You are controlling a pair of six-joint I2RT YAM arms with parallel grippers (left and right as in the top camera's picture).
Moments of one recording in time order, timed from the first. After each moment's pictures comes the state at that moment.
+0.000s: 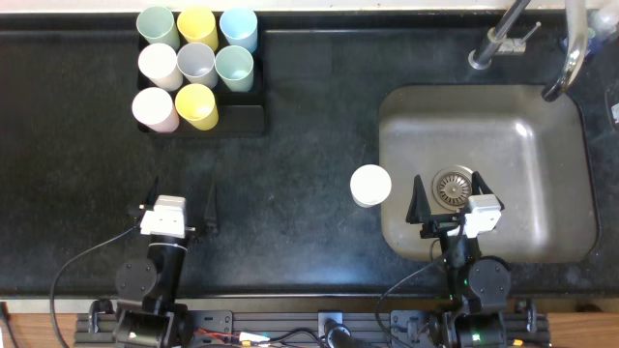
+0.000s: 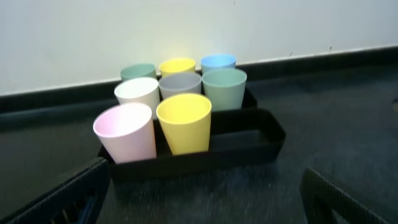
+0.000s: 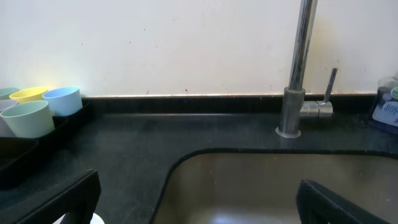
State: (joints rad) left arm -0.13 0.02 0.02 -0.07 -0.02 0.08; right arm 0.11 0.01 0.02 -0.02 0.00 0.09
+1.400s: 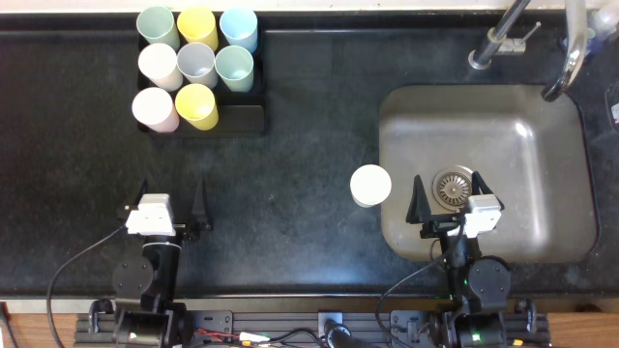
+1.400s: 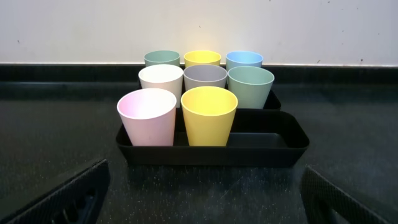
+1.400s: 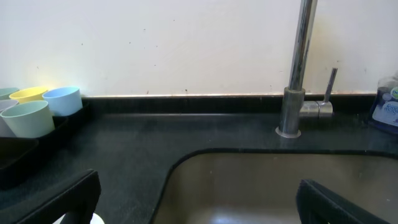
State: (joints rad) left arm -0.06 0.02 0.01 -0.08 -0.04 -0.02; right arm 0.11 0.01 0.02 -0.02 0.00 0.09
